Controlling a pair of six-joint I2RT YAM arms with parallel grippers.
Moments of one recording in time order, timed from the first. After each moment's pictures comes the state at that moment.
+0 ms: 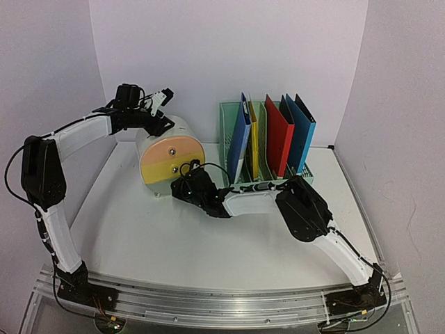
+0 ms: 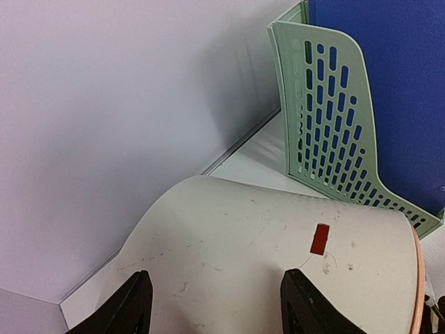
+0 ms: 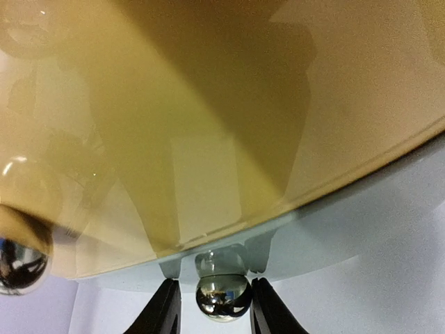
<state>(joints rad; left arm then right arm) -0.33 1.86 1.68 -0.27 0.26 0.44 0.98 2.63 2.02 0.23 0.22 0.91</state>
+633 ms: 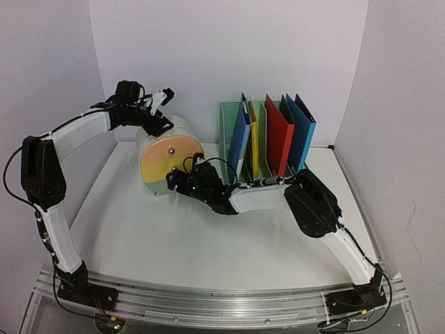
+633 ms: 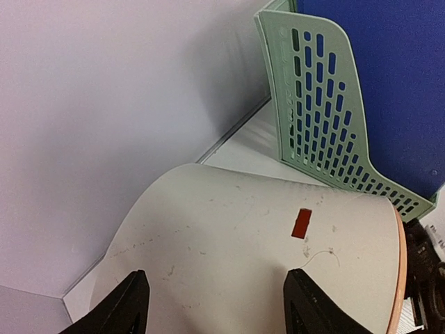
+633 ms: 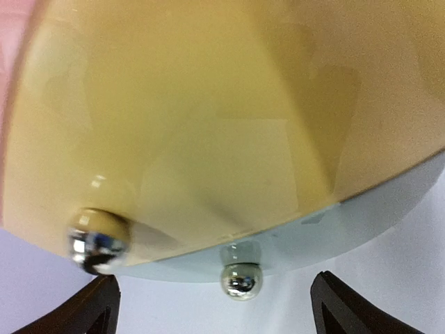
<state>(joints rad) -0.33 1.85 1.73 -0.38 0.27 0.48 0.97 2.54 1.91 0.31 0.20 0.87</state>
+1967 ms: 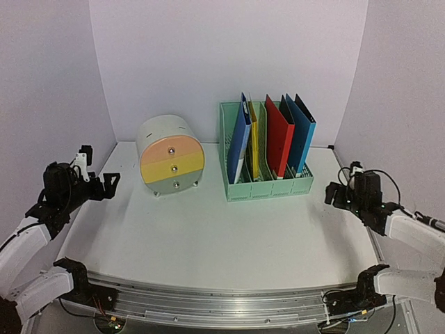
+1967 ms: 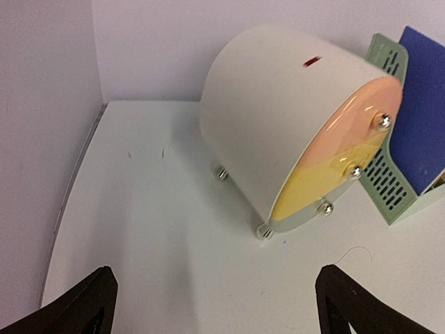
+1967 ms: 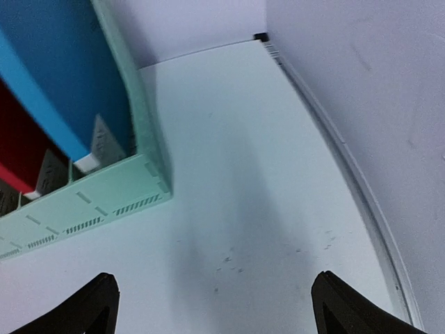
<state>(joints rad) -0.13 0.69 0.49 -0.09 0.09 -0.10 0.24 0.99 0.49 -0.07 0.28 0.33</state>
